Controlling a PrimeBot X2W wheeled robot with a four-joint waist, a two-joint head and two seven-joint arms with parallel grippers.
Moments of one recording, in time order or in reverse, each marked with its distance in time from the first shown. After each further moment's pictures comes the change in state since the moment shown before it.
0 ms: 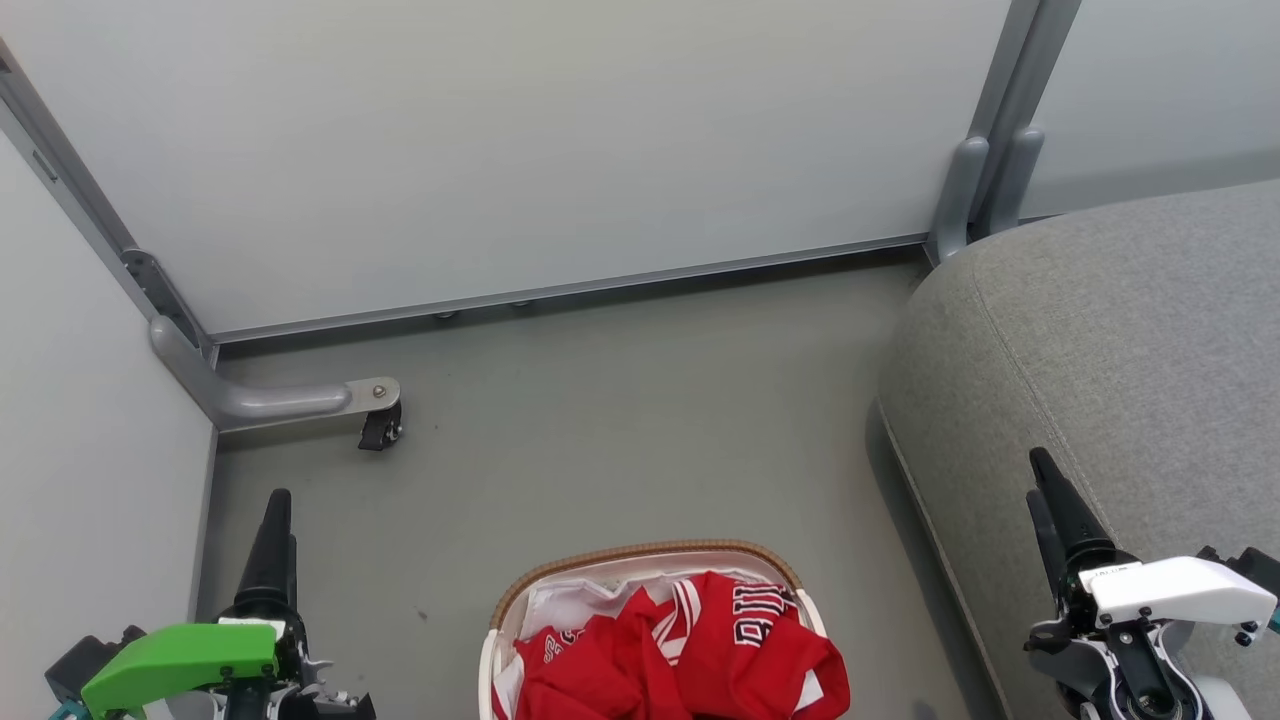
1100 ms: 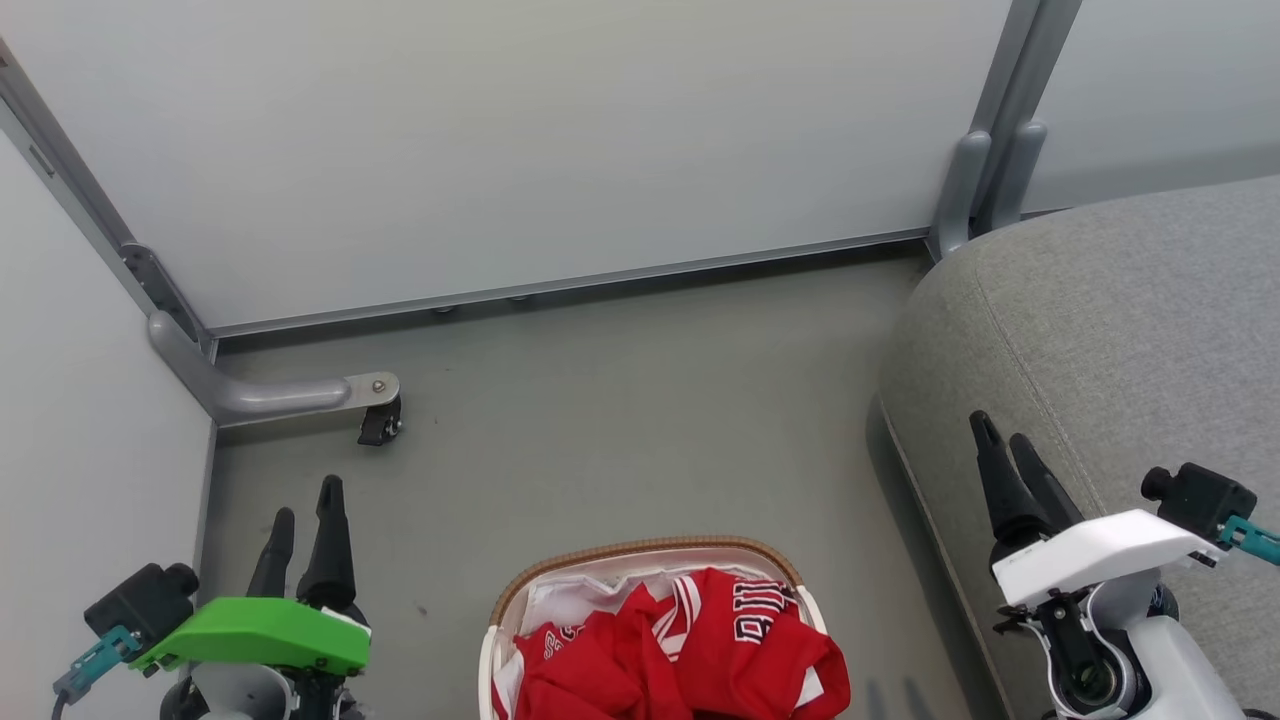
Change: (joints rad) left arm -0.026 0.034 -0.101 0.026 0.638 0.000 -0.125; right arm -0.068 -0.038 0.120 0.000 -0.566 0.000 -0.125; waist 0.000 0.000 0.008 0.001
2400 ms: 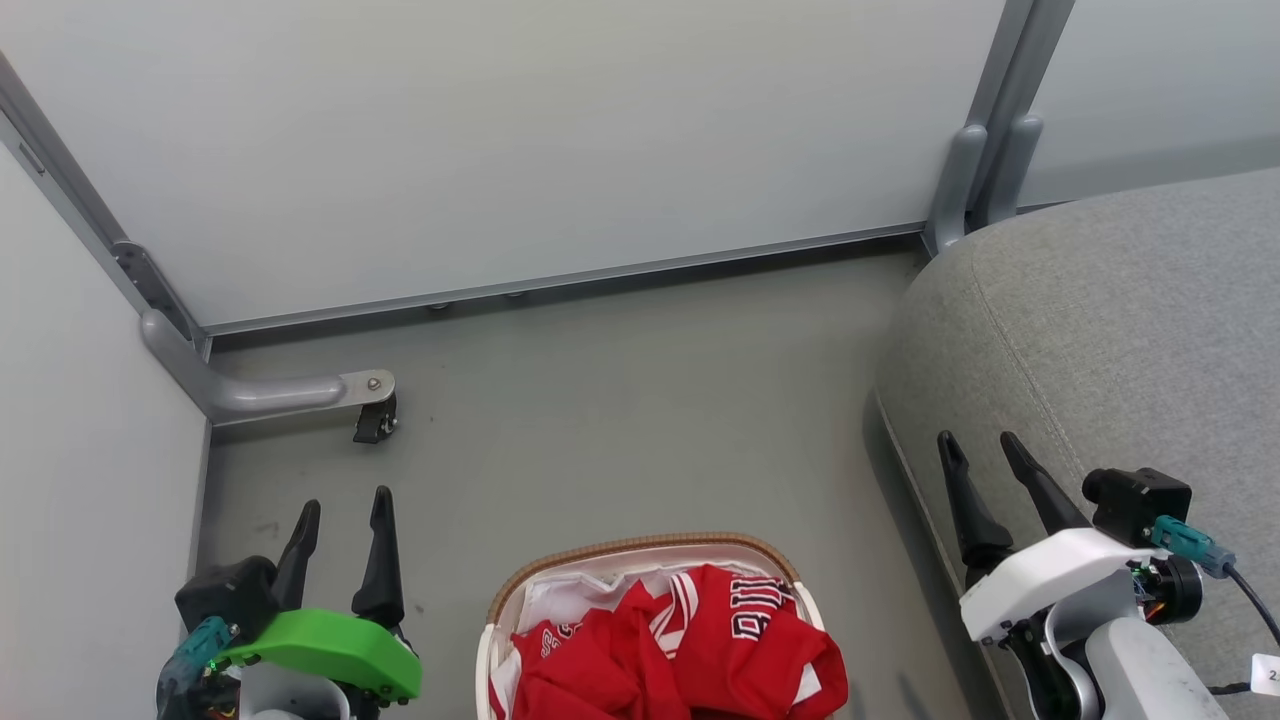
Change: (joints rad) left arm 0.001 -0.013 -0.049 0.043 0.436 0.000 -0.106; right arm -0.019 -0.007 0.040 0.074 -0.451 0.000 -0.106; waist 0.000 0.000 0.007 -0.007
